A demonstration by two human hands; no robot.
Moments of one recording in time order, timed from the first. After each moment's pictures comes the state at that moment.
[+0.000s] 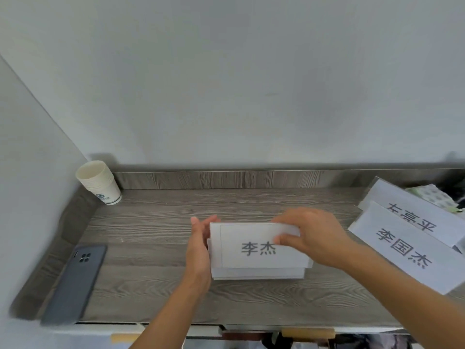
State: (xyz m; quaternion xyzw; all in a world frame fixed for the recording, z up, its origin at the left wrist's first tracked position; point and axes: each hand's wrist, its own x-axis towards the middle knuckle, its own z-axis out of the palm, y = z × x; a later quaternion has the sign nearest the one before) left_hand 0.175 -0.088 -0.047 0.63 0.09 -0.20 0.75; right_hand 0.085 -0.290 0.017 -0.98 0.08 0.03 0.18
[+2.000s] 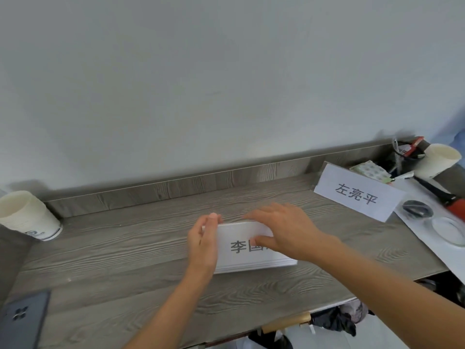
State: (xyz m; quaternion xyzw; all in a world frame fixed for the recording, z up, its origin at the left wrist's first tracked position) left_hand 0.175 -0.157 -0.051 0.71 -0.09 -0.18 0.68; right_hand 0.078 -0.301 0.009 -0.99 0.10 0.05 0.11
